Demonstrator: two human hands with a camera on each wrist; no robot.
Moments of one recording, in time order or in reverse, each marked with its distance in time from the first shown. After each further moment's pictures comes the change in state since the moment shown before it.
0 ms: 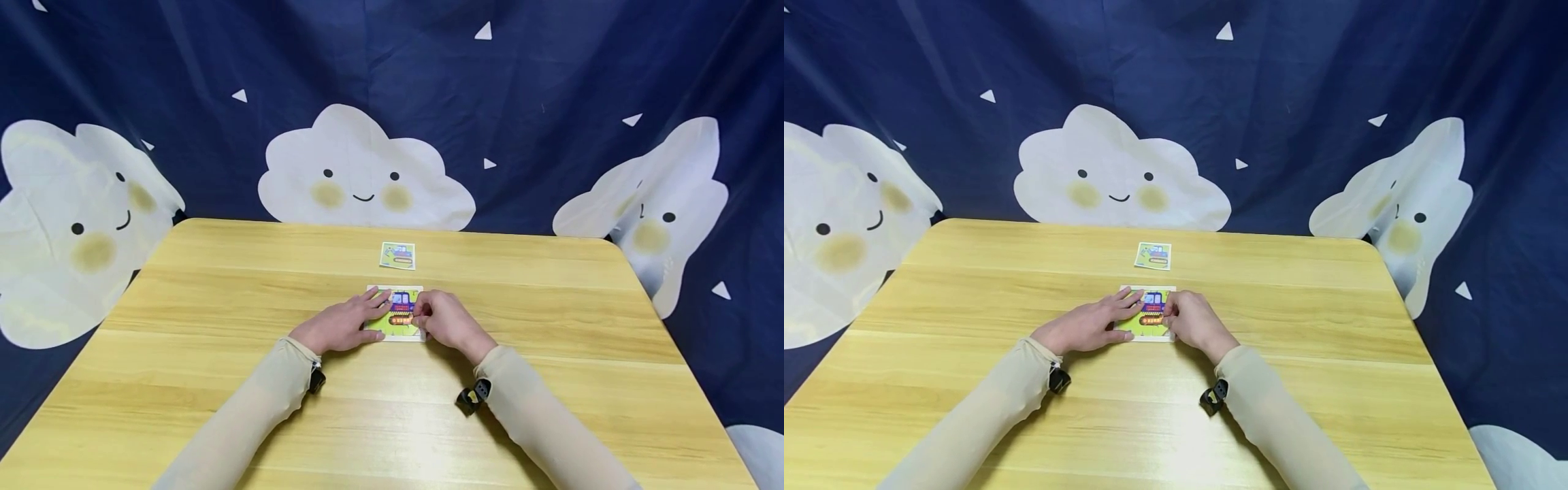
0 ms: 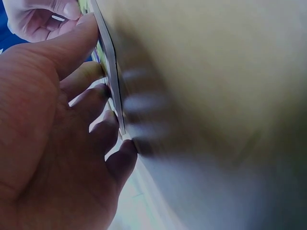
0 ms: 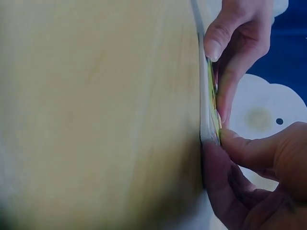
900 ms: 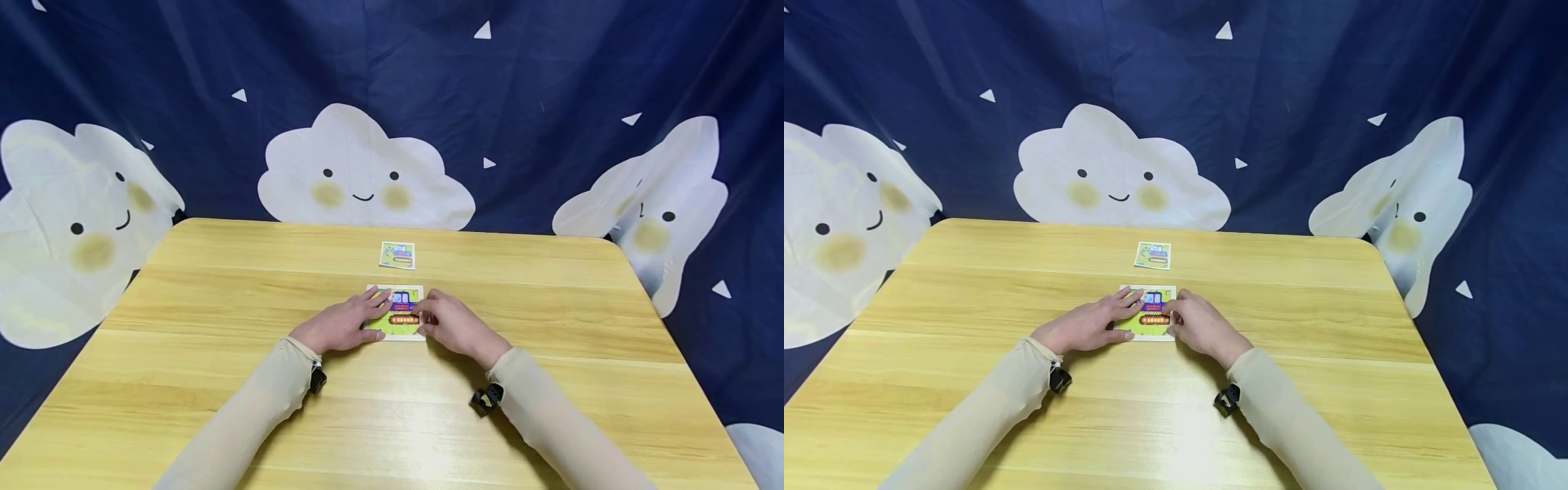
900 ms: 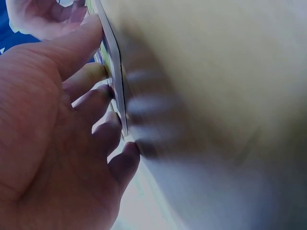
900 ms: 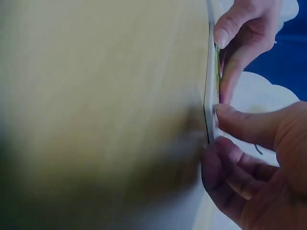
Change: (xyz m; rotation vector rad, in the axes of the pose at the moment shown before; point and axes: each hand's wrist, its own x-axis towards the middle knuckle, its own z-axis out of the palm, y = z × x) left_hand 0.001 0.000 0.000 0.010 -0.002 -0.001; right_hand -0.013 0.009 -0.012 -0.307 -0.032 -0.307
